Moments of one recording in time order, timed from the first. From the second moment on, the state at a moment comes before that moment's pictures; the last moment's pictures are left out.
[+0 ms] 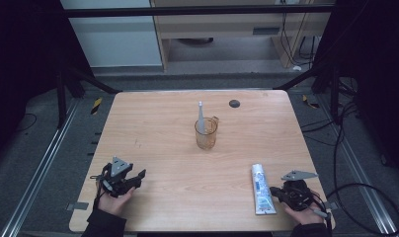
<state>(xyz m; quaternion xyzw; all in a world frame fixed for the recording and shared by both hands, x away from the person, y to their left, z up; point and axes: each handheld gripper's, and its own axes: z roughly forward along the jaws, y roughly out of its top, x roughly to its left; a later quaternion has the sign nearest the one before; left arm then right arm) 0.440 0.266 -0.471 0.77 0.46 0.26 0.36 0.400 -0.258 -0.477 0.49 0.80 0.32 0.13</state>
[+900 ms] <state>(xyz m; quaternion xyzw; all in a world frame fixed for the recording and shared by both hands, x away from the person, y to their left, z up) 0.442 0.268 -0.470 0.76 0.47 0.26 0.36 0.401 -0.225 -0.480 0.46 0.81 0.35 0.08</state>
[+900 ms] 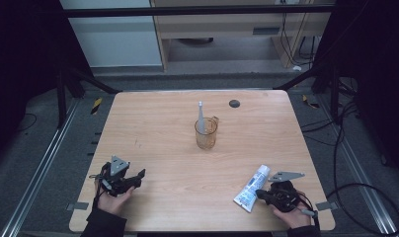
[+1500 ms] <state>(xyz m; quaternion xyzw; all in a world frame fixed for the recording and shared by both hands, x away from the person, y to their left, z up) 0.444 0.271 -0.471 0.76 0.48 0.26 0.36 0.416 -0.202 -0.481 0.45 0.81 0.36 0.09</state>
